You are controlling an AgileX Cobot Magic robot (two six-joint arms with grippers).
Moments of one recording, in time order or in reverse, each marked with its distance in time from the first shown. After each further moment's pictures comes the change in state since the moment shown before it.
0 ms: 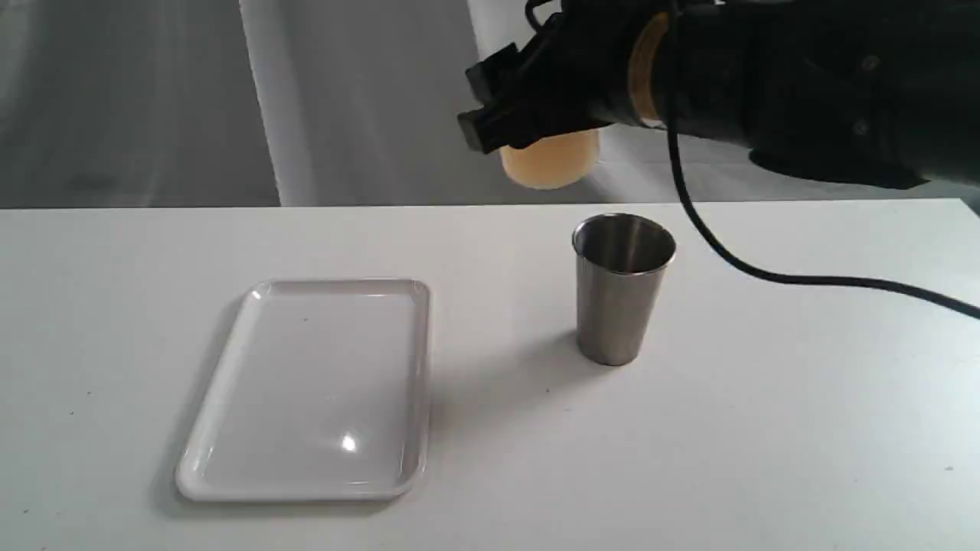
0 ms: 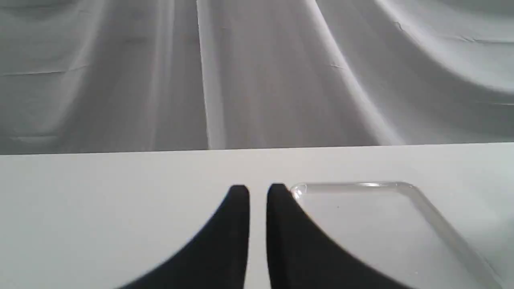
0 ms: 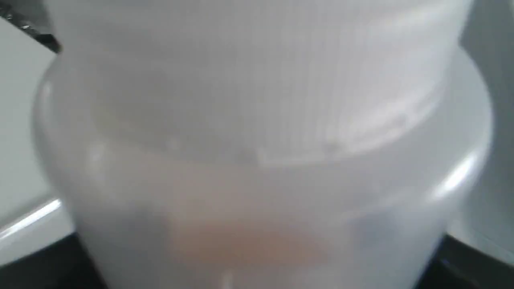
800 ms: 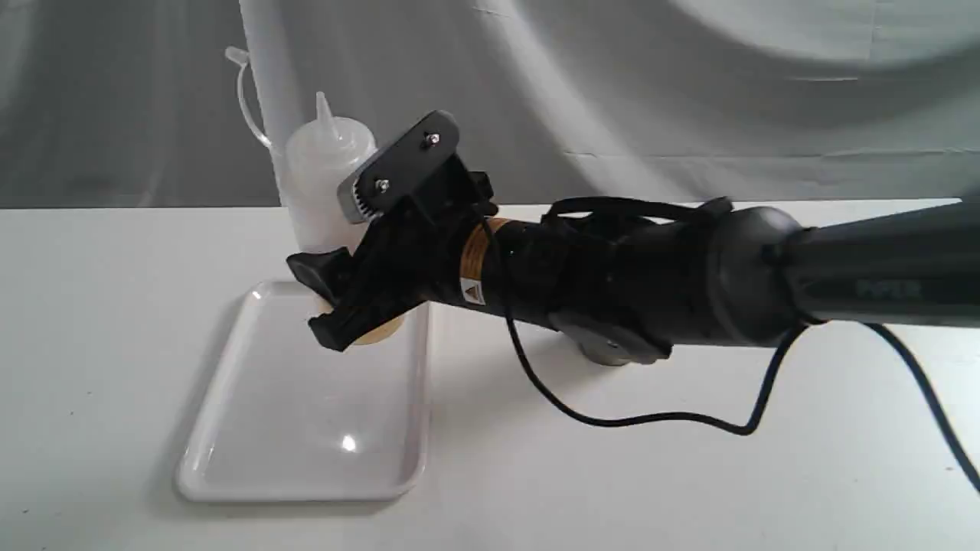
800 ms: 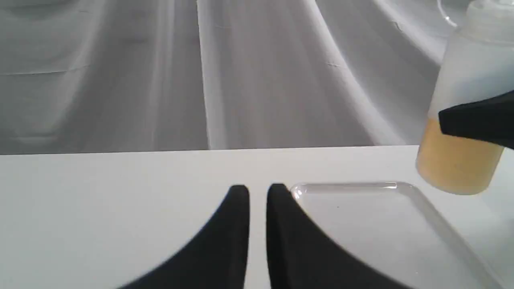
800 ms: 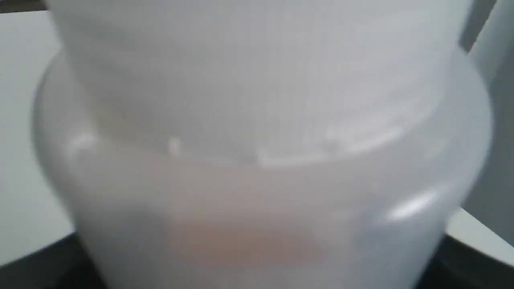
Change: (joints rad) left arm 0.000 0.000 0.000 0.000 0.000 0.000; right arm 0.078 0.375 -0.011 0.757 -0.514 -0.778
